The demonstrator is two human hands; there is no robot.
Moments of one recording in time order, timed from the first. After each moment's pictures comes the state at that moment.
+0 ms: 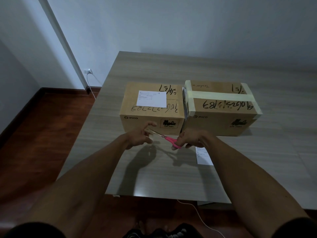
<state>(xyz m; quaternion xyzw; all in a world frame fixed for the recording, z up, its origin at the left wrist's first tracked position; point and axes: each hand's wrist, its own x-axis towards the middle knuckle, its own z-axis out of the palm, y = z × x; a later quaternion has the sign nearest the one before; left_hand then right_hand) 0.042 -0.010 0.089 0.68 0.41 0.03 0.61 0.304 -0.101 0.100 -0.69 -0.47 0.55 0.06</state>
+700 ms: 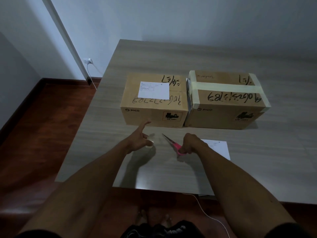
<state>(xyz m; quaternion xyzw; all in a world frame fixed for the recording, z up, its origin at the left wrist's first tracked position) 0.026 -0.036 0.061 0.65 0.45 0.06 0.61 0.275 -0.116 0.049 -0.79 -0.47 0.38 -0.11</state>
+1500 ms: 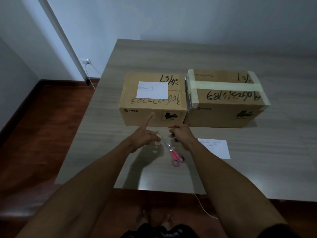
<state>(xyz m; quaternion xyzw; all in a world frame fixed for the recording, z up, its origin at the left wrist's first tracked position) 0.049 -0.044 0.084 0.62 0.43 0.11 0.65 0.244 -0.099 0.054 -0.73 -0.25 0.49 0.40</state>
